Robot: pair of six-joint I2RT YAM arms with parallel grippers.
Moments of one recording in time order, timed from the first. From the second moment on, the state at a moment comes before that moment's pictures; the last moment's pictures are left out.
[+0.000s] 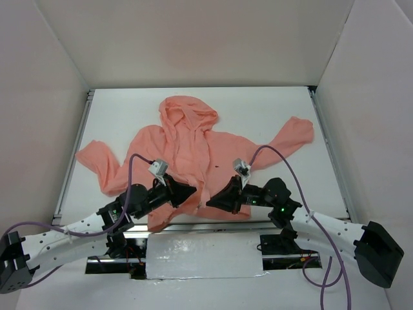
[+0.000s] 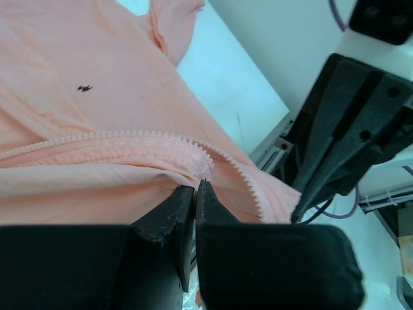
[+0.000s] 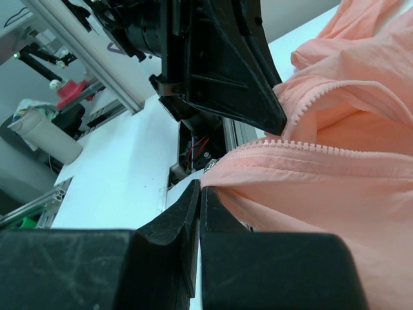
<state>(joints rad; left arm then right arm) -0.99 0.69 0.33 0.26 -0.10 -0.66 0.83 0.83 0.20 0.76 -0.62 0.59</state>
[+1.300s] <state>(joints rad) -0.54 0.76 0.57 -0.34 -0.33 -0.75 0.60 1.92 1.11 -0.08 -0.28 0.71</state>
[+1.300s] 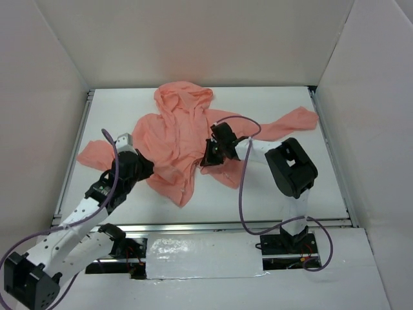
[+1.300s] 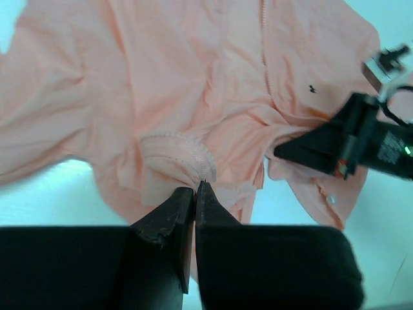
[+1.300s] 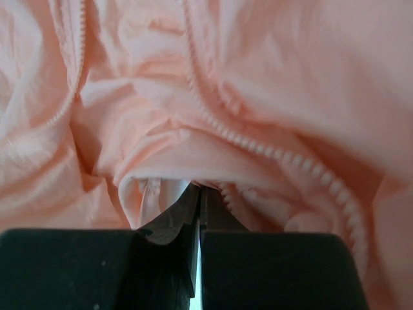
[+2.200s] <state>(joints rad) -0.50 0.91 0.72 -0.38 0.08 -0.55 0.81 1.57 0.79 -0.29 -0.36 0.44</state>
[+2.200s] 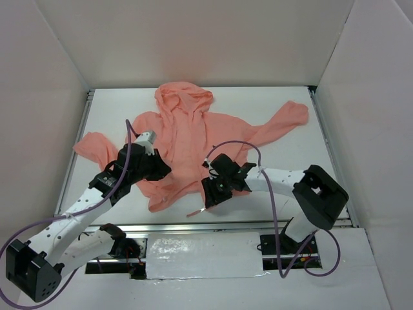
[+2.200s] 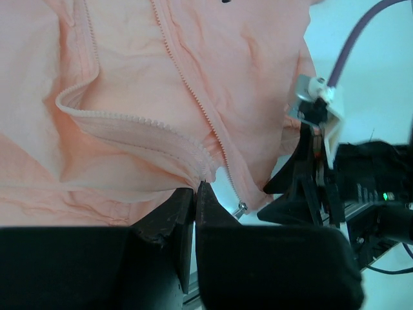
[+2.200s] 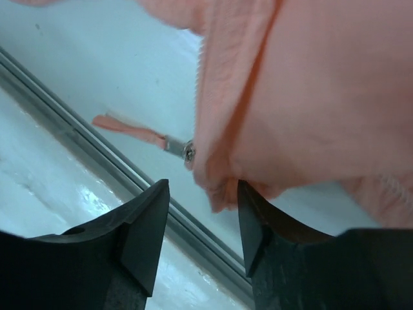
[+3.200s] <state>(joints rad) -0.52 0.78 0.71 -0.45 0.07 -0.56 1.16 1.61 0.99 -0.56 0.22 0.27</state>
